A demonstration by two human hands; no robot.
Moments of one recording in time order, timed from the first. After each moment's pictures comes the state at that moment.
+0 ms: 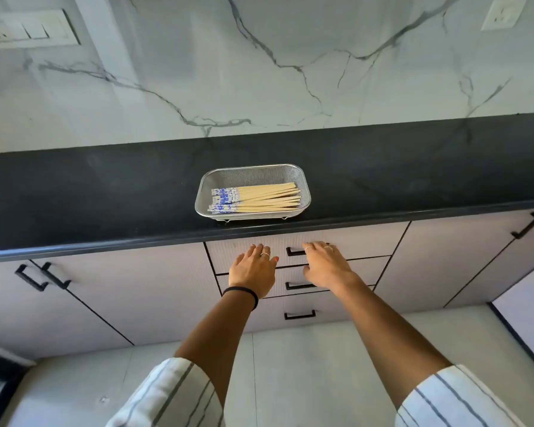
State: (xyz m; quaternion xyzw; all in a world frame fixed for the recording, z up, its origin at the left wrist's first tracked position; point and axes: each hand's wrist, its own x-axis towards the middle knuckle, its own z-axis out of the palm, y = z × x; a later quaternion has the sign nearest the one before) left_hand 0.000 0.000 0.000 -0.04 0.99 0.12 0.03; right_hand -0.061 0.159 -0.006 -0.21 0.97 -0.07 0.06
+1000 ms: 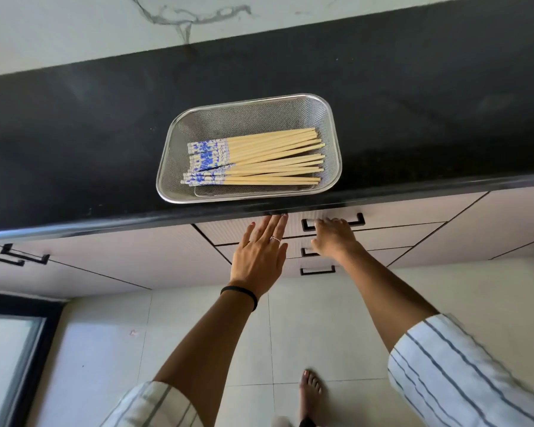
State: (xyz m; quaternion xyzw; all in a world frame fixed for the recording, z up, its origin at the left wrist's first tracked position) left_hand -0.091 -0.022 -0.102 0.01 1.00 0.05 0.02; right_hand -0.199 0.126 -0.135 -0.18 0.95 -0.03 0.24
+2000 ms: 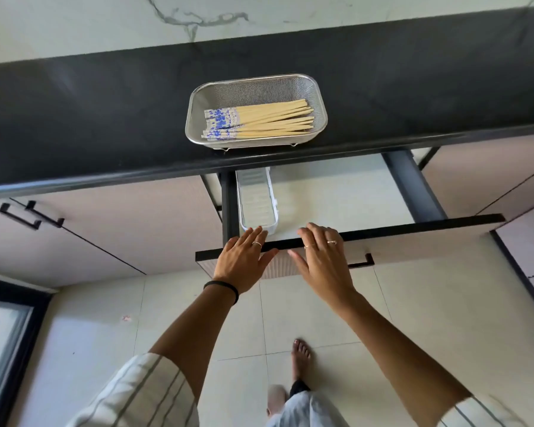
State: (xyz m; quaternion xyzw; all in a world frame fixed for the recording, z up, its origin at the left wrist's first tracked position) left_hand 0.061 -0.035 -0.090 0.01 0.99 0.11 0.07; right_hand 0.035 0.151 -0.092 -0.23 0.96 -0.11 -0.13
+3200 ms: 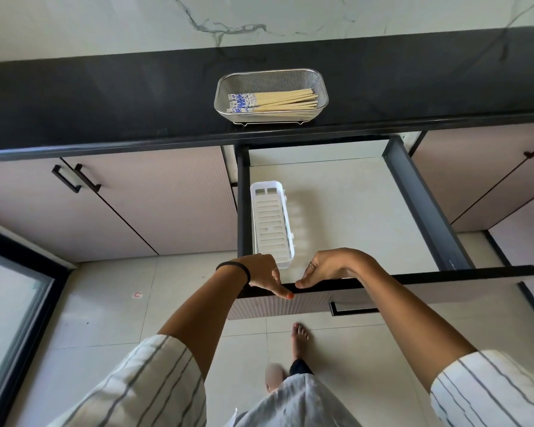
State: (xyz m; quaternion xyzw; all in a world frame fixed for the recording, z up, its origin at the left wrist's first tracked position) left_hand 0.173 -0.005 -0.088 0.06 0.90 0.20 0.39; right_hand 0.121 0.183 -0.062 -0.13 0.83 -0.18 0.52
